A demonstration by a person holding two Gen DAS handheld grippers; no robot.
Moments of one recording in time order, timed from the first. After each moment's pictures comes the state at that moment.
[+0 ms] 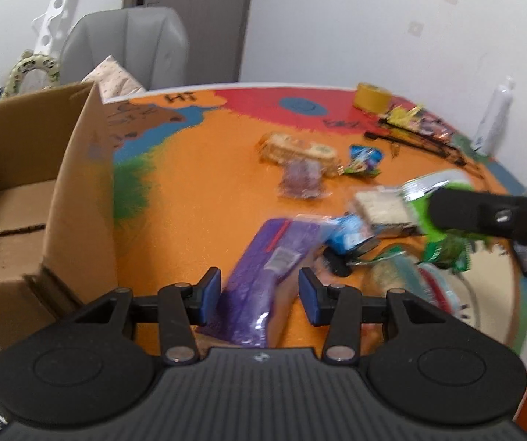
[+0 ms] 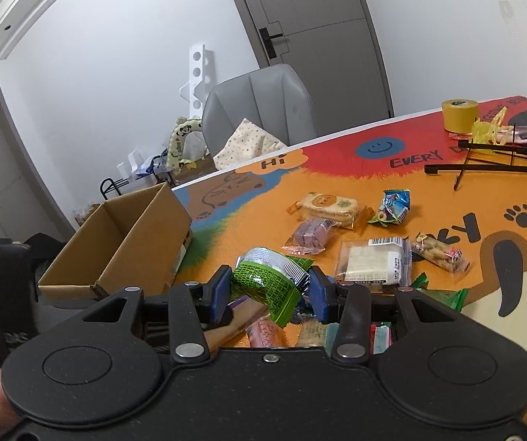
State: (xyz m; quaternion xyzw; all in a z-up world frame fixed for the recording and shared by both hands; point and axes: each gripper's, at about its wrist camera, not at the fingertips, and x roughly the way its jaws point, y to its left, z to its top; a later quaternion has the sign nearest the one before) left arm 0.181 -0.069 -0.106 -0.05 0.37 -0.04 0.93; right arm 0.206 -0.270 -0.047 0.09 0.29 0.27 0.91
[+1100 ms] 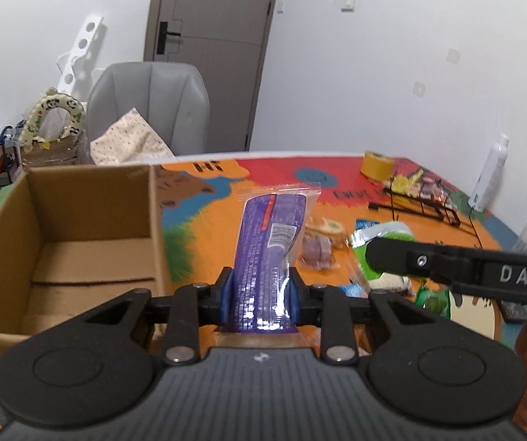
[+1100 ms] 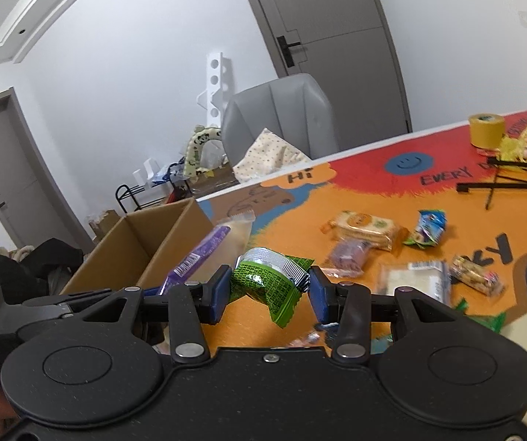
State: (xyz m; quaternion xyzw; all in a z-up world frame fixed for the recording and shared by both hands) left arm 0.150 -0.037 -0.040 -0.07 0.28 -0.02 0.96; right arm 0.209 -0.236 -0.026 0.09 0.27 0.30 0.91
